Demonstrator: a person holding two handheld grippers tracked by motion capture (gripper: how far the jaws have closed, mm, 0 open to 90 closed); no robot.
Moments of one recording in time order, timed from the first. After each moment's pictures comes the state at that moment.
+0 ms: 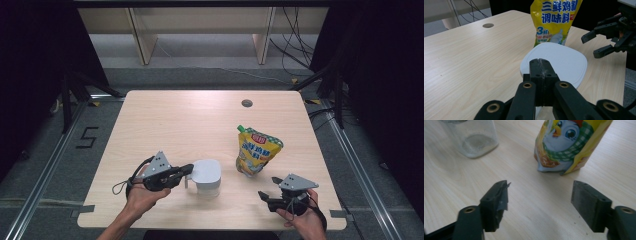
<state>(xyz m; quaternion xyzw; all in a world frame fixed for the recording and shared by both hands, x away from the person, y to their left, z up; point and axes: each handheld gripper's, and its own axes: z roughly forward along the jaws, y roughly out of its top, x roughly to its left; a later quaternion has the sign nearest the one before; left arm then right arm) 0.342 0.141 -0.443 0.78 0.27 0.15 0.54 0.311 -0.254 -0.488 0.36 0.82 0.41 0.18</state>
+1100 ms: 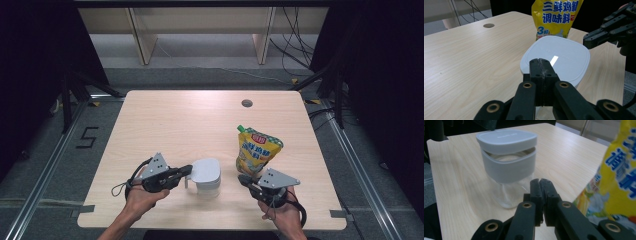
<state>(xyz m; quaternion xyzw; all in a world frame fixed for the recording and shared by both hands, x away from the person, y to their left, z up) 0.340 0.146 -0.447 0.77 0.27 0.15 0.55 0.319 -0.192 -0.461 0.25 0.80 0.50 0.20</state>
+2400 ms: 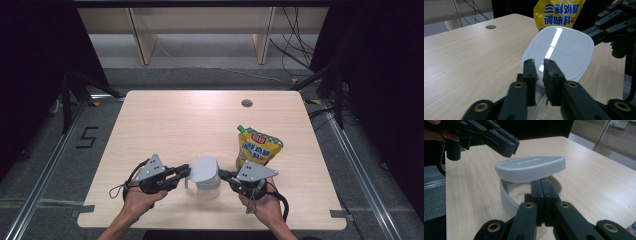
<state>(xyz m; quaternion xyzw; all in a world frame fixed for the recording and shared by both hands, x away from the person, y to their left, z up) 0.337 0.158 -0.445 0.77 0.28 0.15 0.56 0.333 -0.144 -0.444 0.19 0.81 0.52 0.19</state>
